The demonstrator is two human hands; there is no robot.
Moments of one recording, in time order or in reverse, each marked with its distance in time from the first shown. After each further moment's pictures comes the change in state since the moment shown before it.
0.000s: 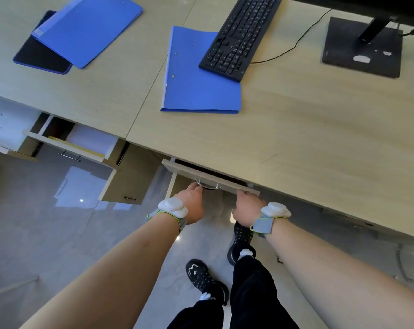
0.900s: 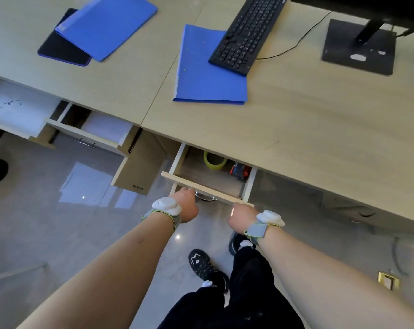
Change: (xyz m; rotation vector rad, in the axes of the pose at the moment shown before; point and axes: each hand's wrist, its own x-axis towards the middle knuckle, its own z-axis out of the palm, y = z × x) left_hand -0.067 -0.025 0.018 -0.045 -0.012 -0.076; right_hand -0.054 -0.020 0.054 0.041 -0.107 -0.002
